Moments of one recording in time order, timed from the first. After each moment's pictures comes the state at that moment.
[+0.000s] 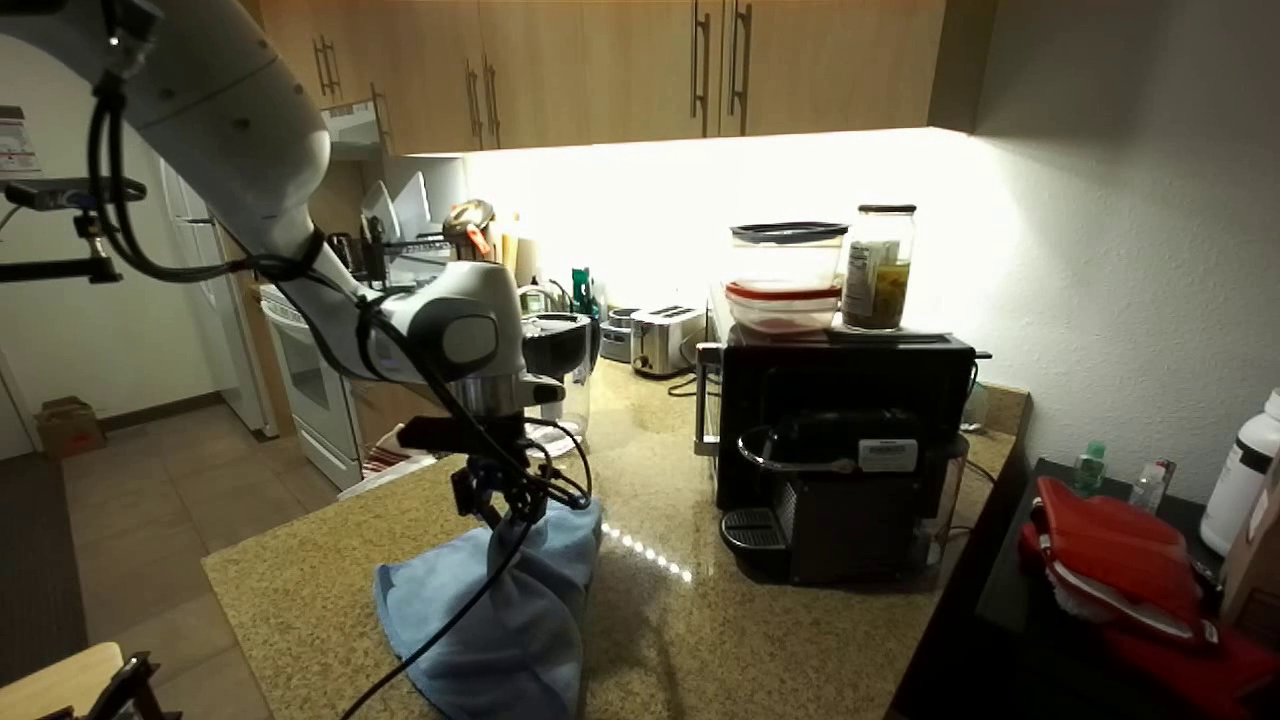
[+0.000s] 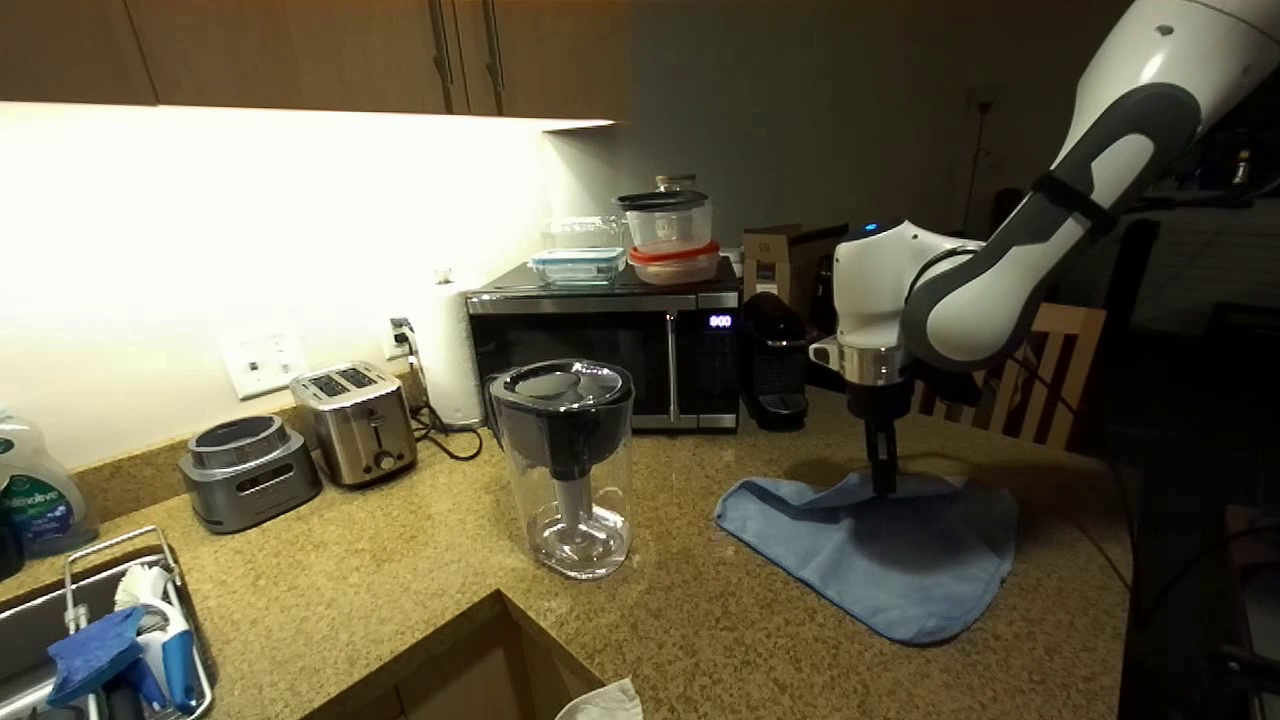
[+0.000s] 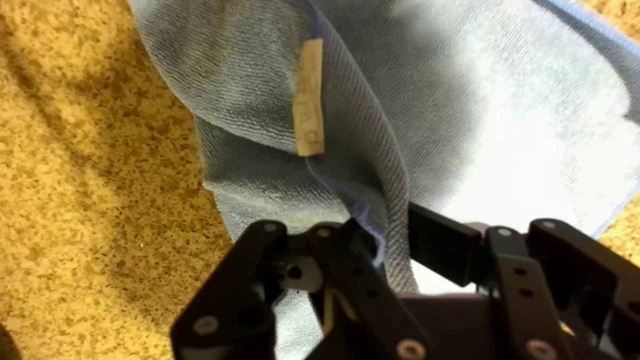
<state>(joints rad) 0.02 0.29 0.05 -2.29 -0.21 2.47 -0.15</state>
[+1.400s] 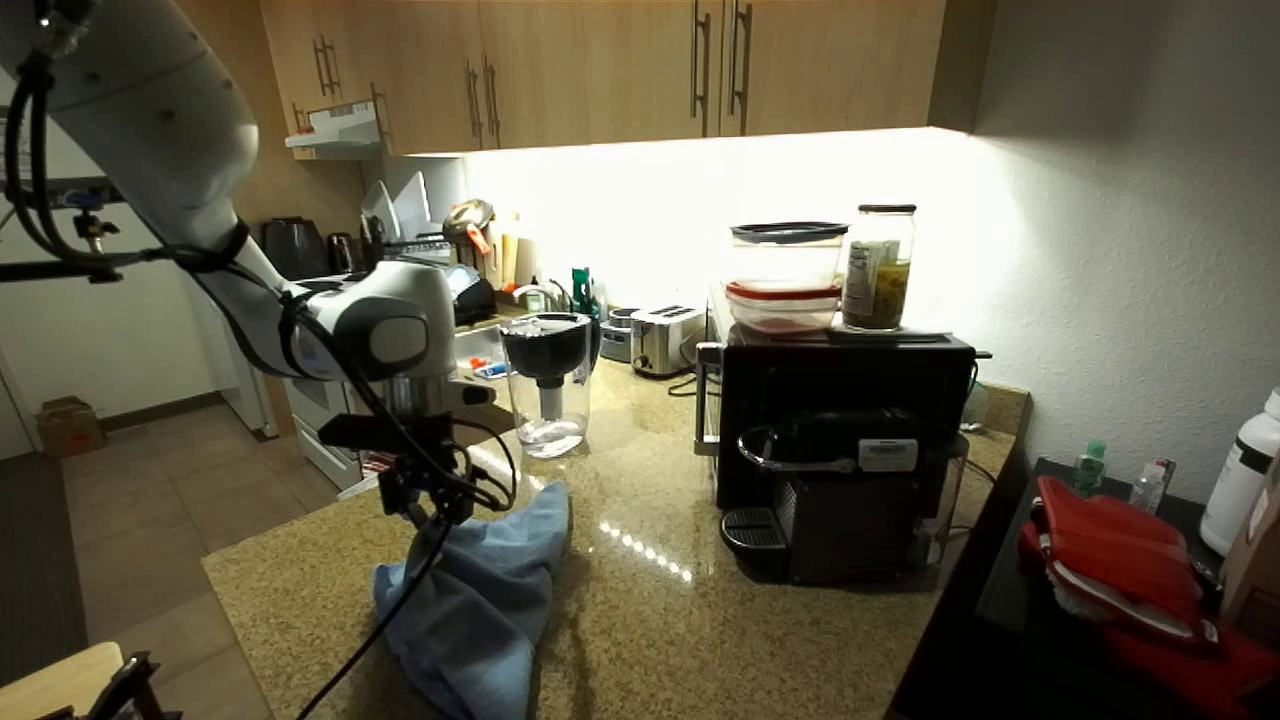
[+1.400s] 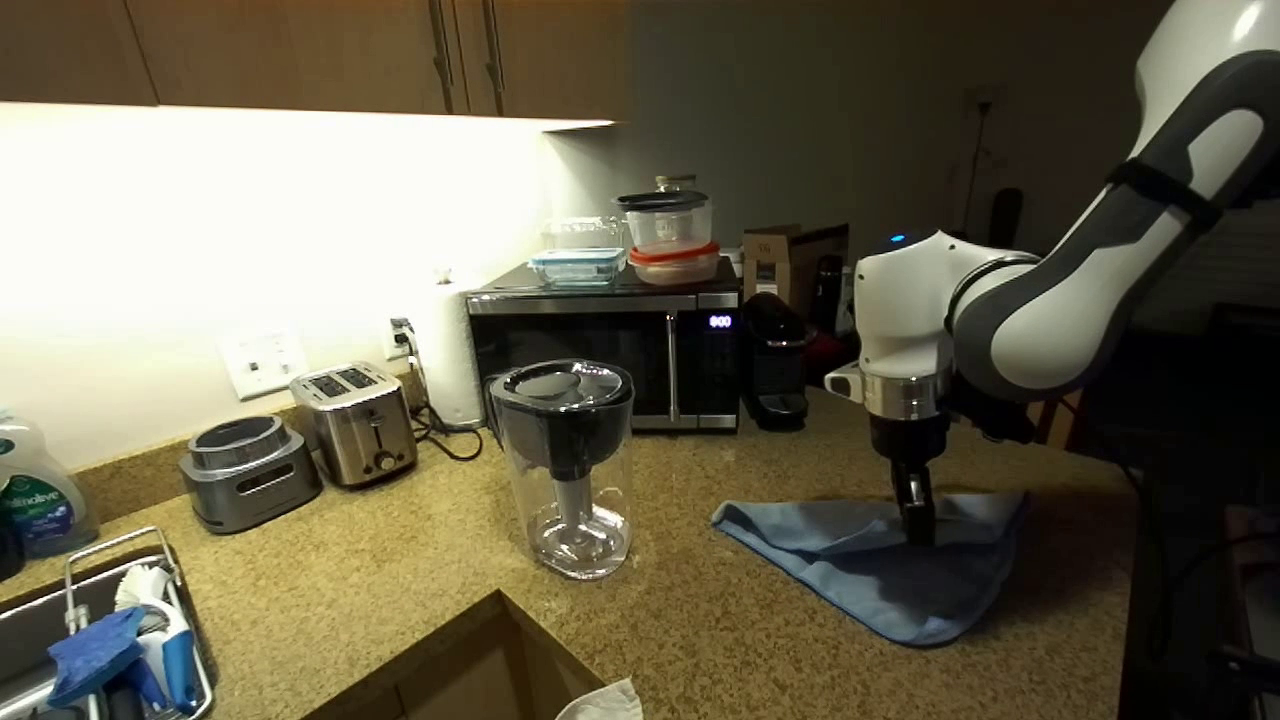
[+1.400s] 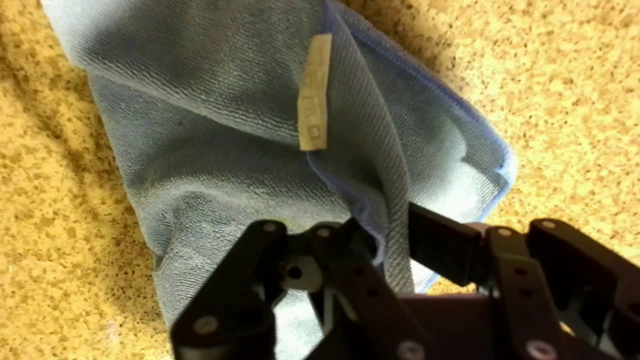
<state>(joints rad) 0.11 0.20 0.12 -2.43 -0.13 2.48 -0.09</state>
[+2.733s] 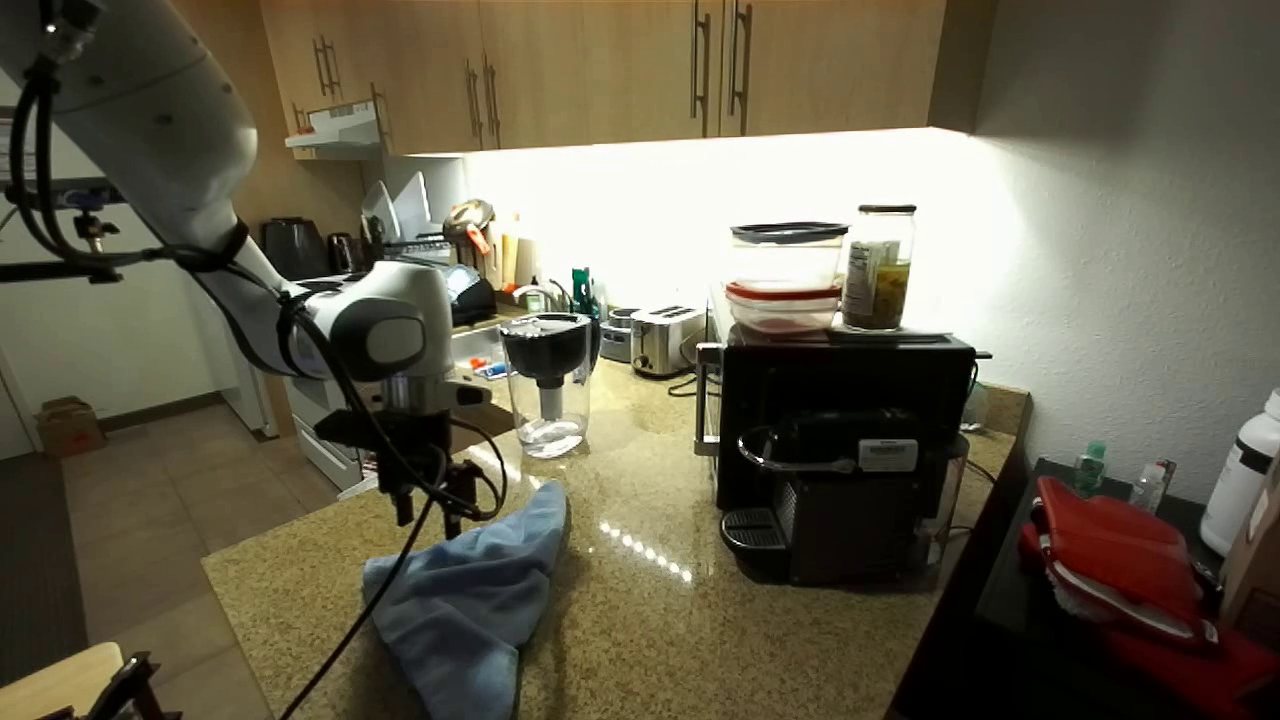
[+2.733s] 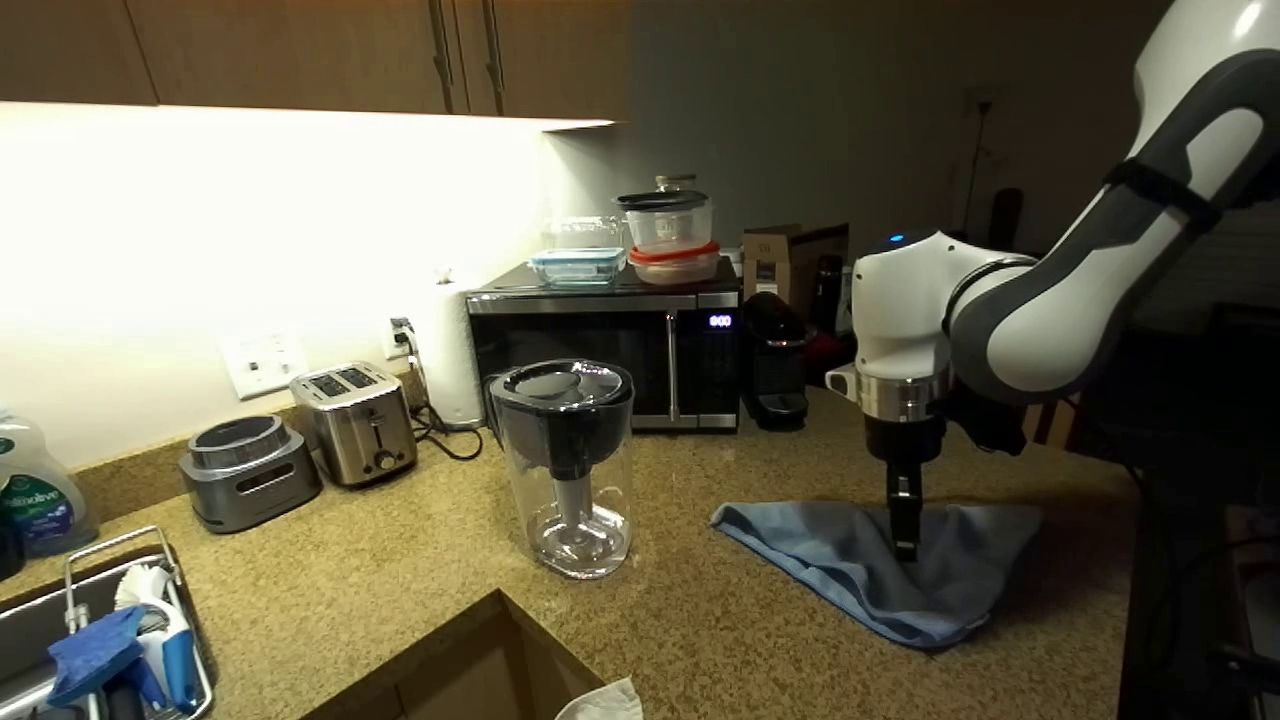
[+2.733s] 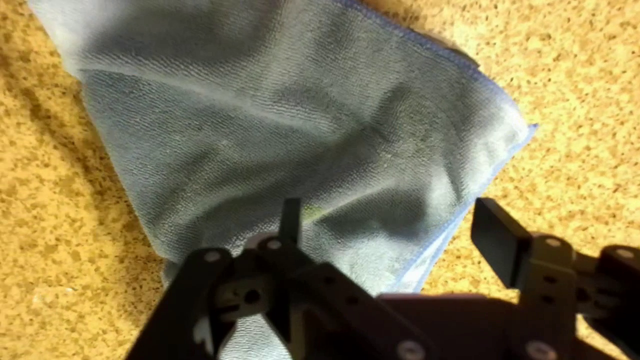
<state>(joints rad) 0.14 0.21 0.10 -2.42 -0.10 2.50 0.03</state>
